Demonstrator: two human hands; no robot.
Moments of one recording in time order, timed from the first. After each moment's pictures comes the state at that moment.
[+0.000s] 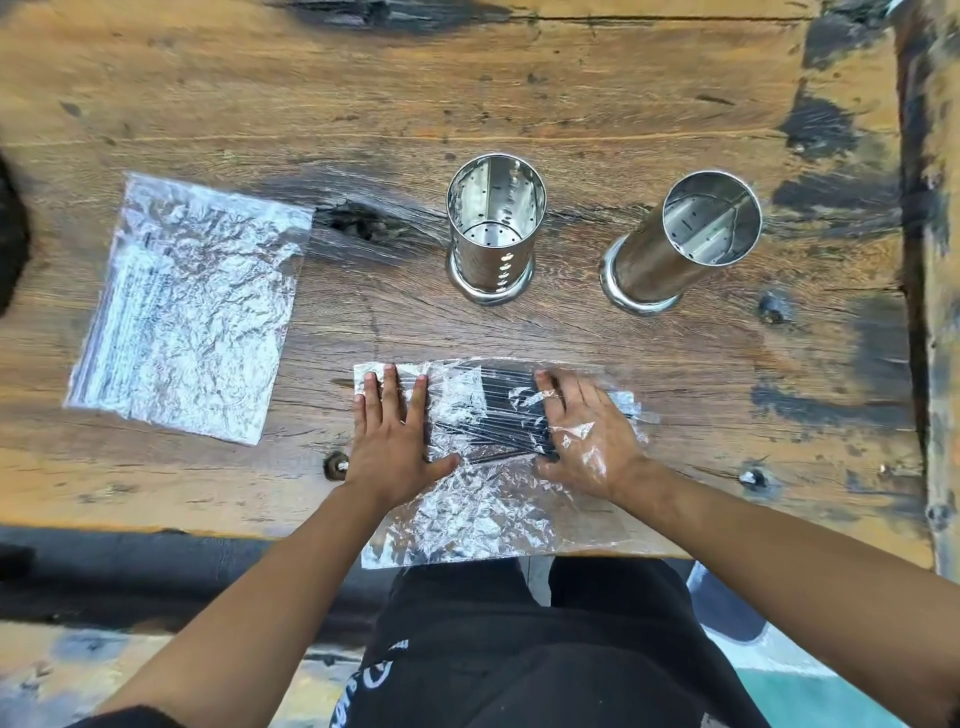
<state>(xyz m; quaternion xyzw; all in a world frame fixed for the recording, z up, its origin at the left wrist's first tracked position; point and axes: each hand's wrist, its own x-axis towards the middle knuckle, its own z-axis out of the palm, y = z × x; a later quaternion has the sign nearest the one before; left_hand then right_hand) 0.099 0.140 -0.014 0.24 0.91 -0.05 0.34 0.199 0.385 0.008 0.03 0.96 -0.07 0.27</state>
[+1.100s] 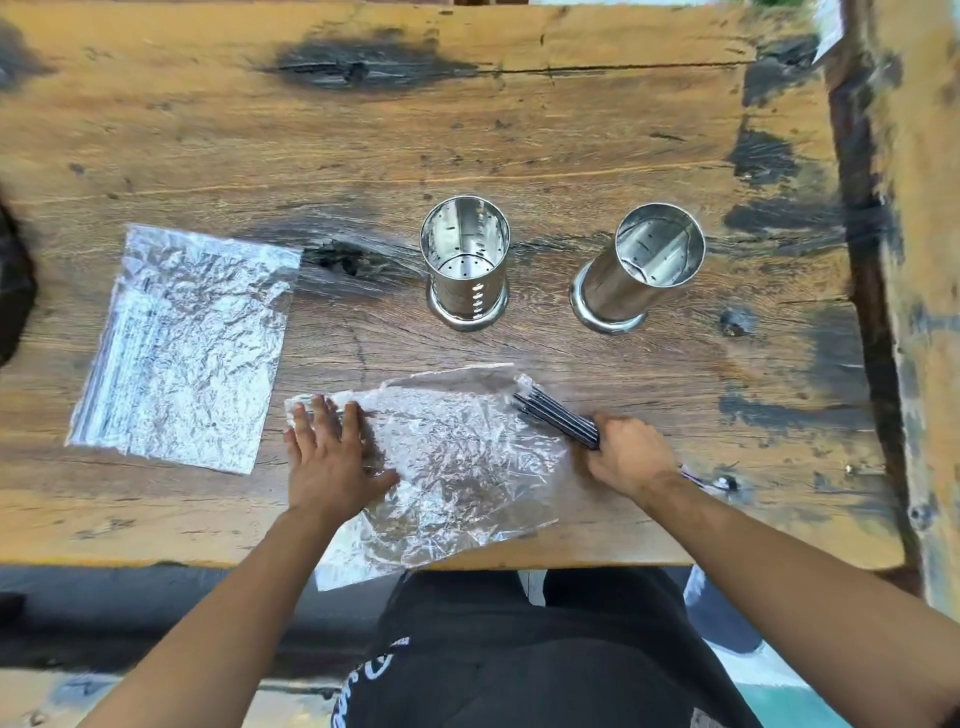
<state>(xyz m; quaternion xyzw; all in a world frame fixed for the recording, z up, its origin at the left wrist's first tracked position) 0.075 0.107 0.003 0.15 0.93 -0.09 0.33 0.224 0.436 0.039 0.26 0.90 -0.16 0.31</state>
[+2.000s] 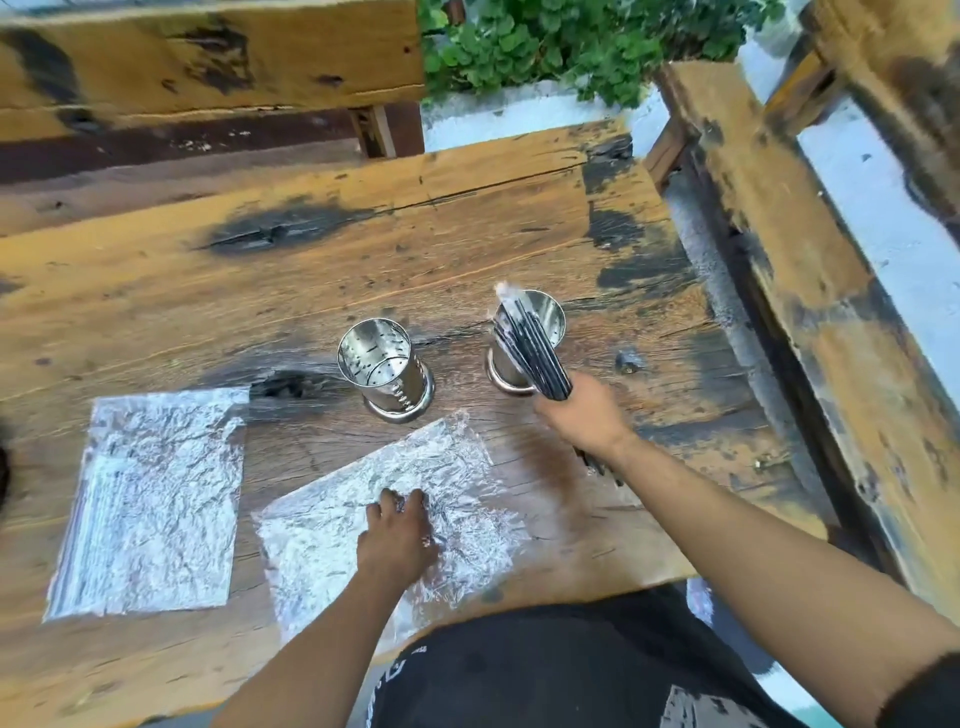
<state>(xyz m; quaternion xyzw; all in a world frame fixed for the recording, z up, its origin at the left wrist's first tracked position) 0.115 0.225 0.026 0.24 0.89 -0.06 0.39 0.189 0.507 0.123 0.42 0.78 -0.46 0.07</state>
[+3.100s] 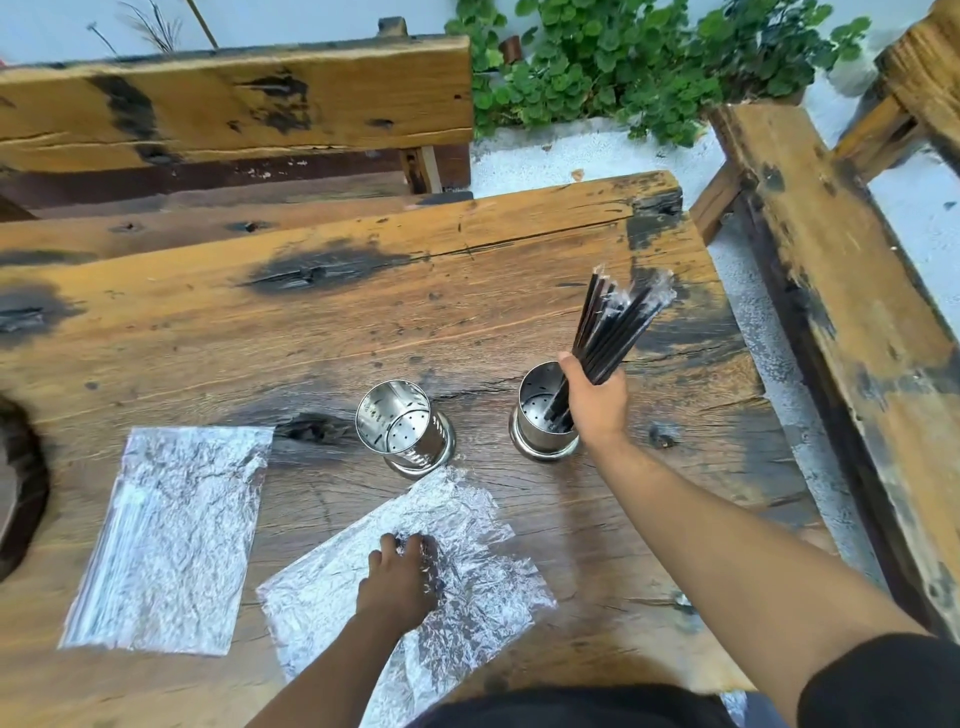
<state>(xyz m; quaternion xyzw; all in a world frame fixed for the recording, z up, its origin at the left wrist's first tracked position) 0.084 0.242 0.018 0.18 0.89 -0.05 0.41 0.089 0.567 0.081 0.54 0.57 -0.59 -0.18</state>
